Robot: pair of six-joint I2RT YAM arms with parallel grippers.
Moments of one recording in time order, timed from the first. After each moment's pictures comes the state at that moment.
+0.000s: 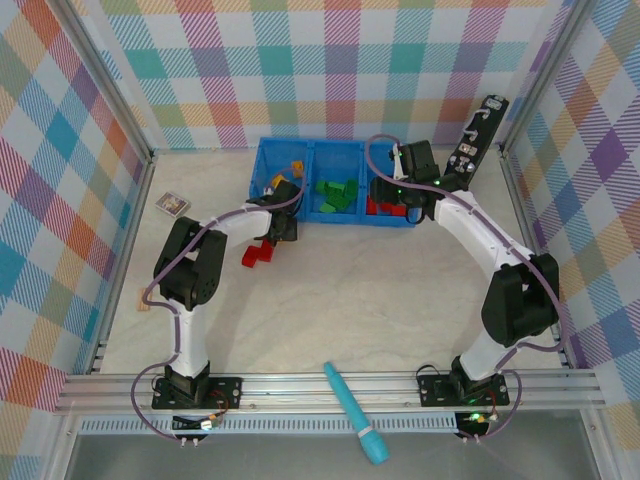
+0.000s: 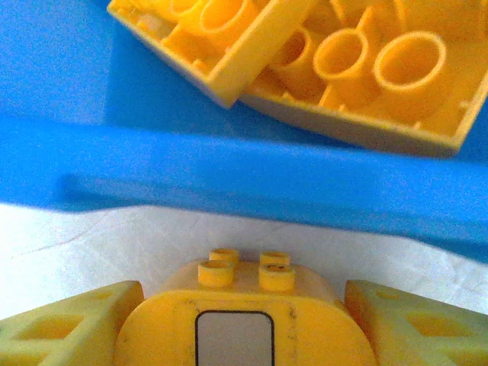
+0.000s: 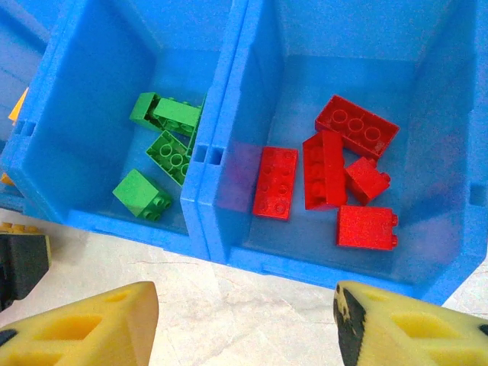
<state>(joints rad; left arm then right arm) -0.46 2.02 1.38 -0.53 -0.31 -0.43 0.36 1.64 1.42 -0.57 -0.02 0.26</state>
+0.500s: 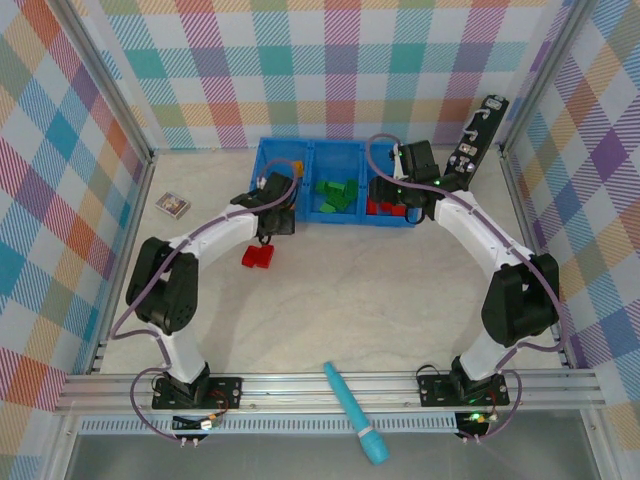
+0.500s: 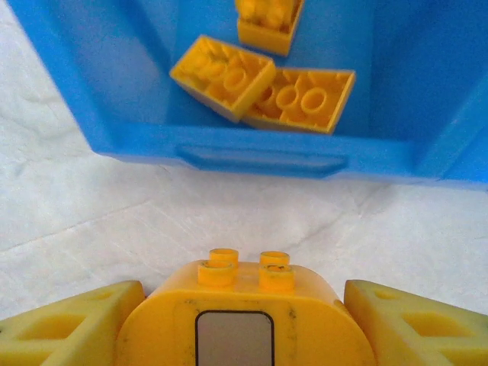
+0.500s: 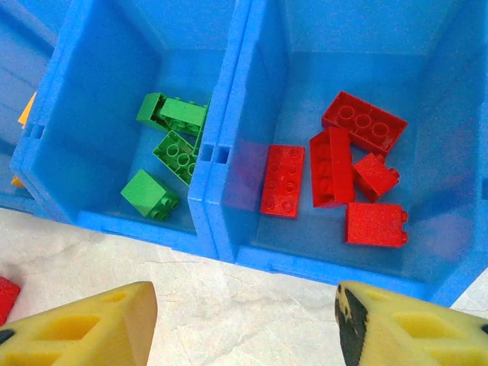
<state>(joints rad) -0.49 1.78 1.35 -0.61 -0.32 -0.42 0.36 1.64 1.42 -0.57 -0.04 0.29</state>
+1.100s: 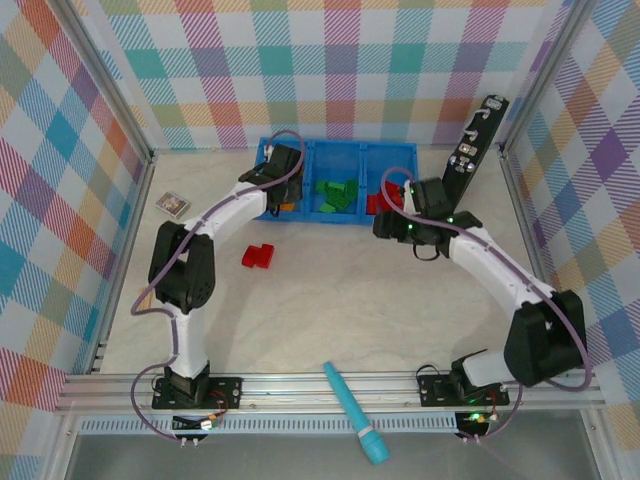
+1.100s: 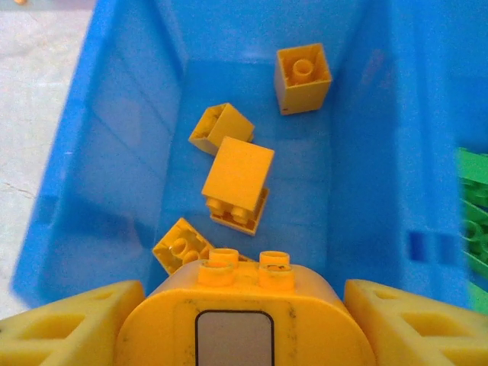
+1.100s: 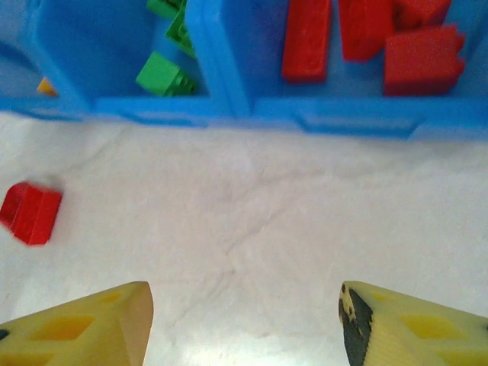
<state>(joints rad) -0.44 2.01 1.66 -0.53 -0.37 -0.35 0.37 1.37 1.03 -0.53 -0.19 0.42</state>
